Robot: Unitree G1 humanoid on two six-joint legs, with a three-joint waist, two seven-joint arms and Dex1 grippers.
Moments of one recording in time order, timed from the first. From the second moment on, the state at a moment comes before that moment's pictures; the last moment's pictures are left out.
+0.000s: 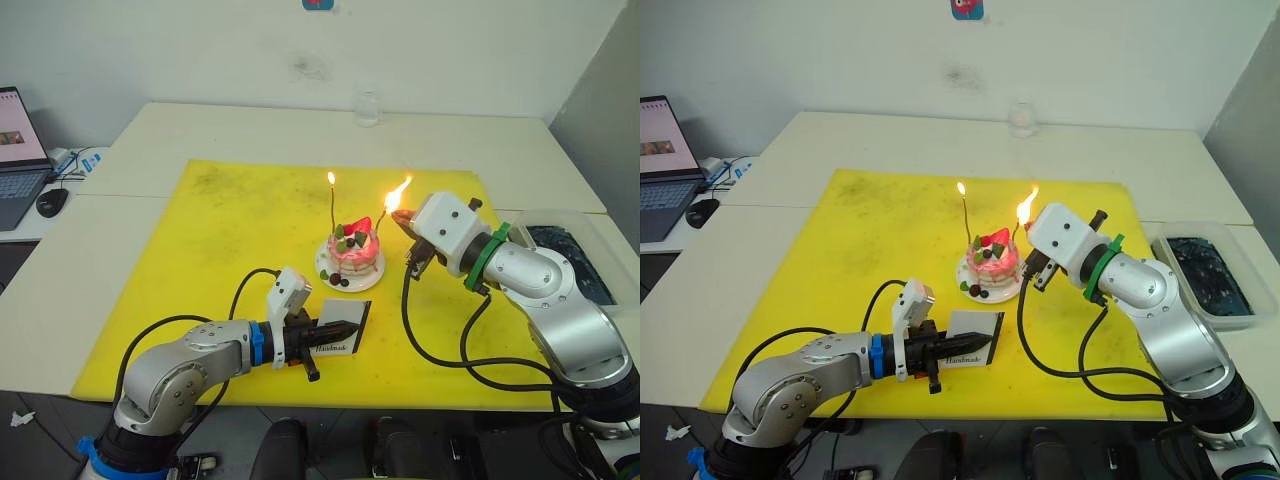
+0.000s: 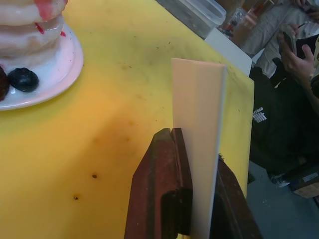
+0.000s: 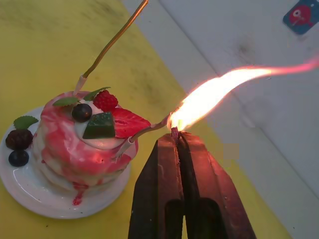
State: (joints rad) left arm -0.16 0.53 -0.10 -0.51 -0.82 0.95 -0.62; right arm -0.49 -0.65 0.23 -0.62 0.04 0.72 0.50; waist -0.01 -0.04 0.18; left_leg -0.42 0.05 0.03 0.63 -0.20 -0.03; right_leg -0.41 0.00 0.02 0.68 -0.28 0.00
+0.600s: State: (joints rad) left arm -0.17 0.52 -0.11 -0.51 -0.82 0.95 -0.62; right arm -0.36 -0.72 0.14 -0.67 0.06 0.77 0.57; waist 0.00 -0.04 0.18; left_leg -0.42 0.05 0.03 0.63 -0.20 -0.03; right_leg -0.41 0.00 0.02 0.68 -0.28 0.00
